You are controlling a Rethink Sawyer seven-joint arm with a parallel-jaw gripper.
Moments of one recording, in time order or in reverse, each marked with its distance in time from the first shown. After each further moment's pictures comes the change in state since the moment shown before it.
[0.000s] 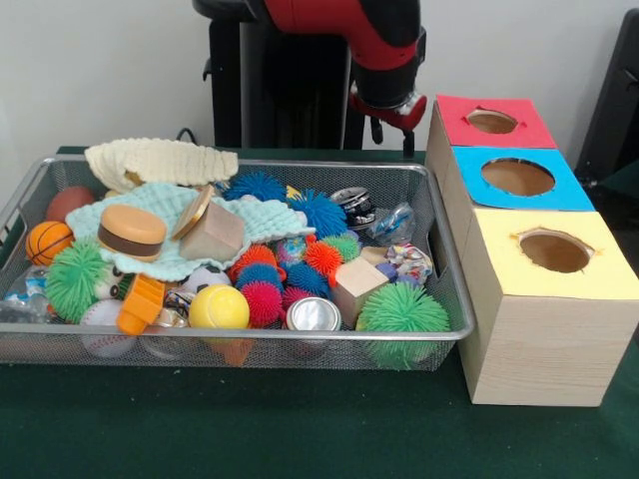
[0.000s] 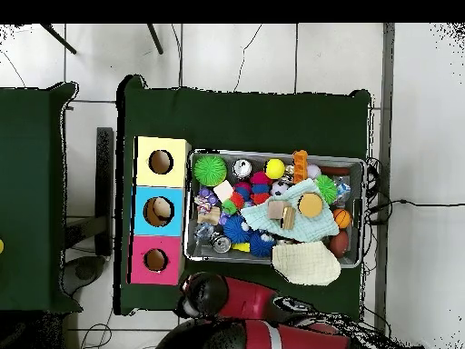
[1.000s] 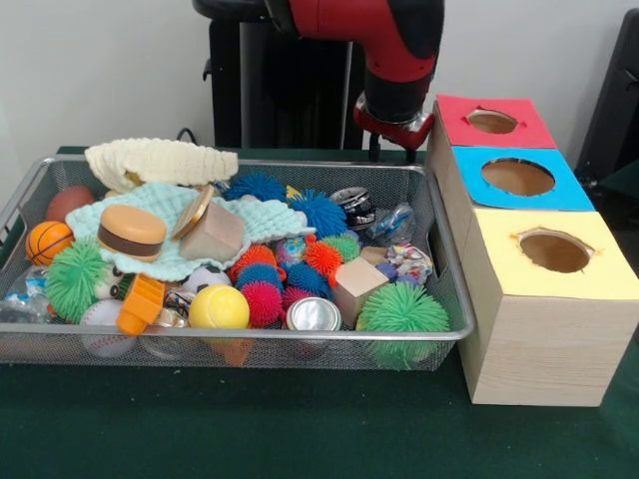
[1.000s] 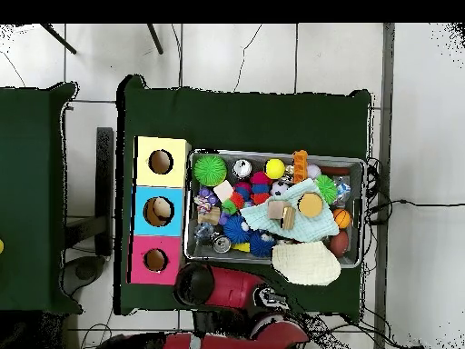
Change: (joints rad) arm 0.166 -0.016 -0.106 -0.099 0.016 0.017 0.000
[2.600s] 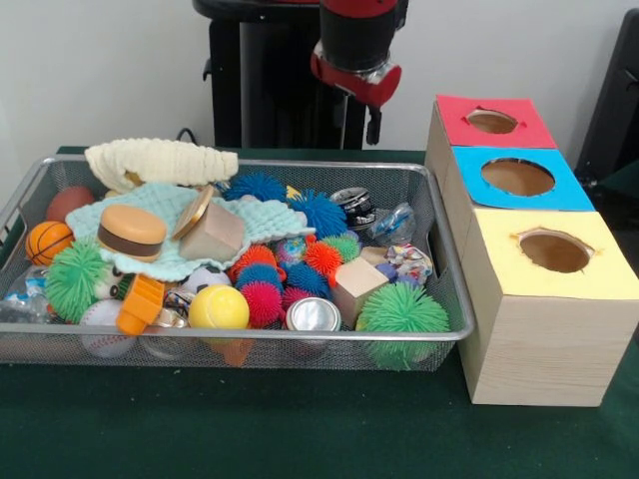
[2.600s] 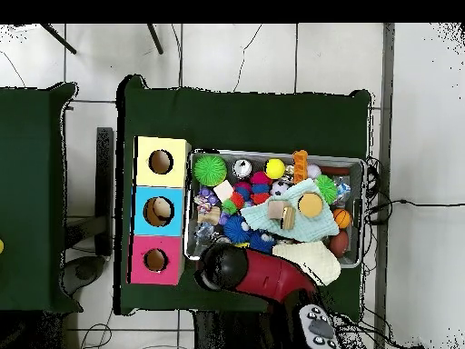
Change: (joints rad) arm -0.089 -0.226 -0.046 -0.066 -0.001 0.286 0.000
